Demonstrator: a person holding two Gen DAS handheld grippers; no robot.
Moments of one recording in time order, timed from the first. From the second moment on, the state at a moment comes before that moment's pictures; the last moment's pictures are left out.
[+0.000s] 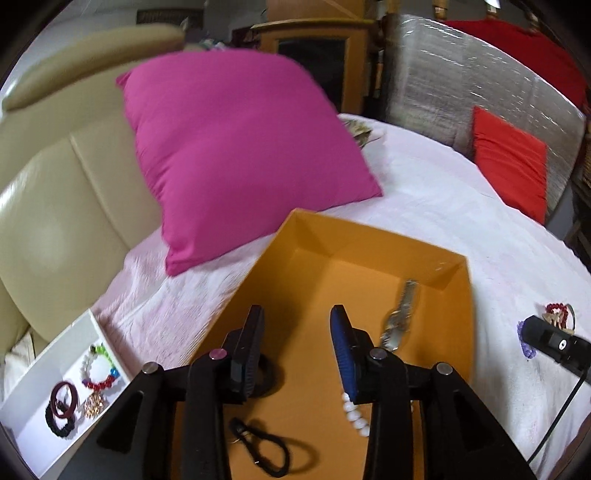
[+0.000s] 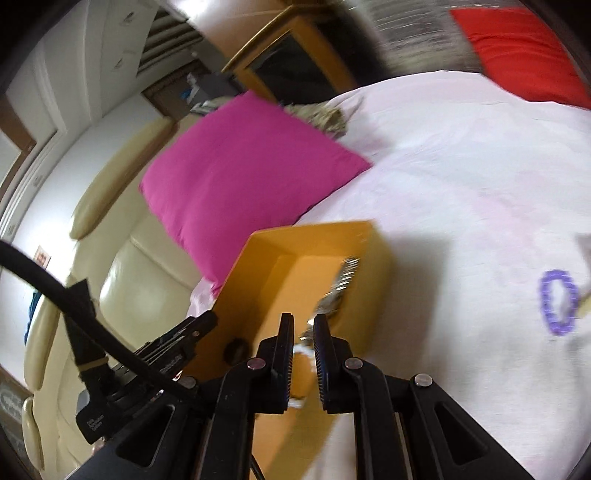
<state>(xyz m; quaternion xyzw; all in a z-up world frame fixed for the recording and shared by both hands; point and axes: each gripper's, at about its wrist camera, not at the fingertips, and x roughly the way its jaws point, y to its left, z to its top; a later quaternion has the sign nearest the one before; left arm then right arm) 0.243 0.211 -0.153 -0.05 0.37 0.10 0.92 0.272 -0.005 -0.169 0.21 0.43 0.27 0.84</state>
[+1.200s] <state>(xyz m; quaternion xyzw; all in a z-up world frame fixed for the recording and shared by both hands) 0.305 -0.111 -0.210 0.04 0.39 -0.20 0.90 0.220 -0.390 -0.208 0.43 0.40 0.00 0.81</state>
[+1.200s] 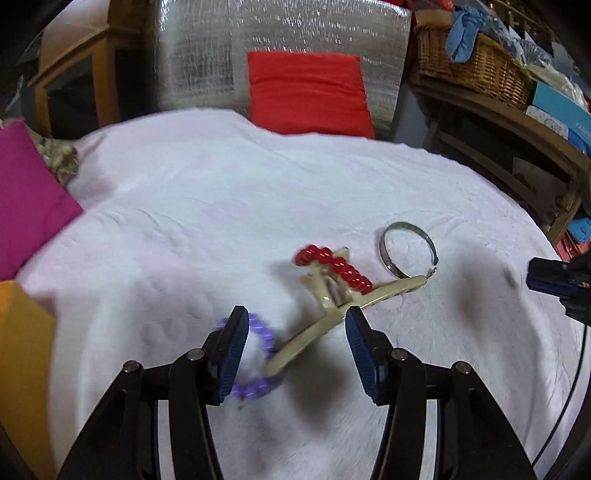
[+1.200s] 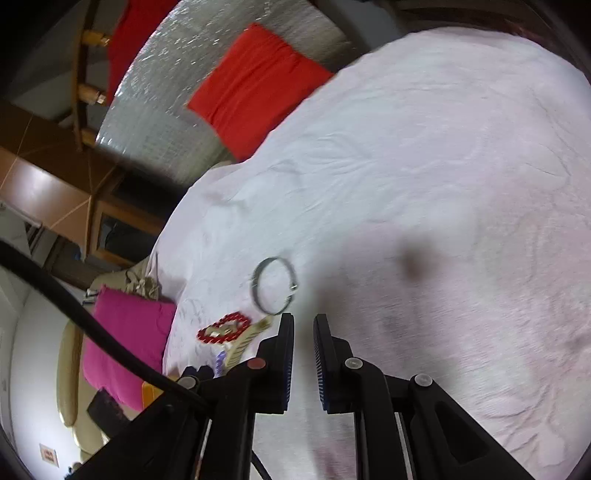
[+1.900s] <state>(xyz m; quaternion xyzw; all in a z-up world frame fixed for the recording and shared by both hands) 0.268 -0.104 -0.192 -0.09 0.46 -0.40 0.79 0.210 -0.386 -0.193 0.41 0.38 -0.01 0.83</state>
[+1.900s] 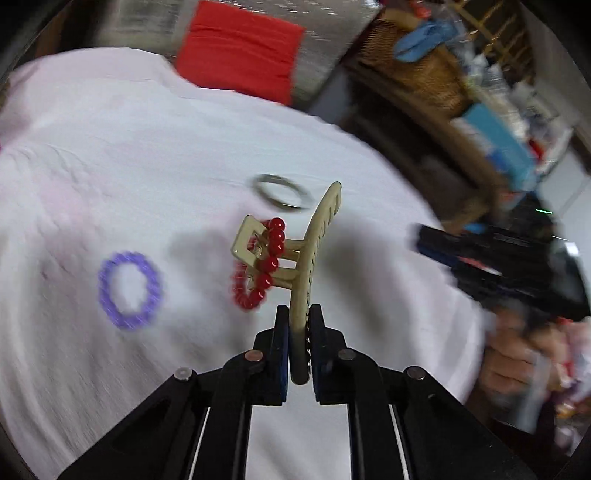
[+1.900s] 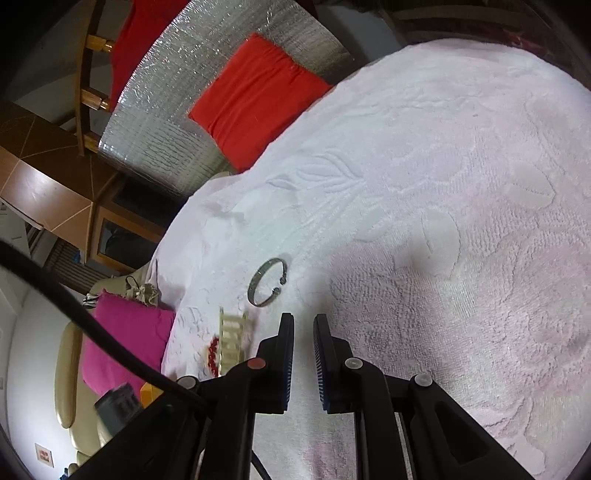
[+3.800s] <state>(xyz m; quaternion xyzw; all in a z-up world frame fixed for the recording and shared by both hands) 0.219 -0.079 -0.212 0.00 0.51 -0.44 0.74 0.238 -0.323 -0.219 0.32 0.52 0.04 0.79</state>
